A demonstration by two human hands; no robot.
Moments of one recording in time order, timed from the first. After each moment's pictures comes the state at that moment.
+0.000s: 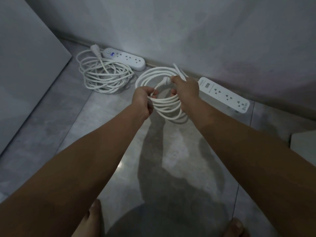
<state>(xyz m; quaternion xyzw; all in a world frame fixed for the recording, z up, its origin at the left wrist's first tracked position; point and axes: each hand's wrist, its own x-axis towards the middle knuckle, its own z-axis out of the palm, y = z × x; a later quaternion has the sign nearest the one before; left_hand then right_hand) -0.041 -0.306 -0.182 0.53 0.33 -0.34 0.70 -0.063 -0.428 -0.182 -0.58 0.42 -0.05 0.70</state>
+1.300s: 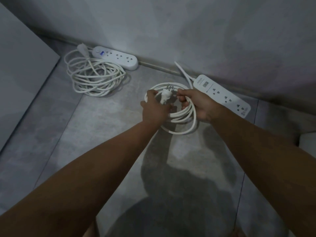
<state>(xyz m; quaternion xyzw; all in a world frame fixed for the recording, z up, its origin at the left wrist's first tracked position) -0.065 -0.349 -0.227 0.87 0.09 -0.23 0.44 -0.082 -0.500 -0.228 -0.44 0.35 0.22 0.80</state>
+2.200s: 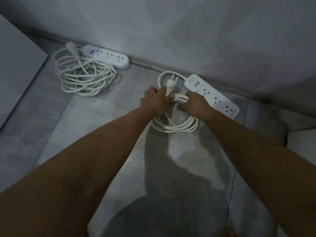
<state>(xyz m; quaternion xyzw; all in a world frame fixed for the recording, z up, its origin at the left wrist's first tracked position) -0.039 -0.376 -0.240 0.94 -0.16 -0.24 0.17 -0.095 -0.520 -0.245 -0.90 0.24 0.18 0.32</state>
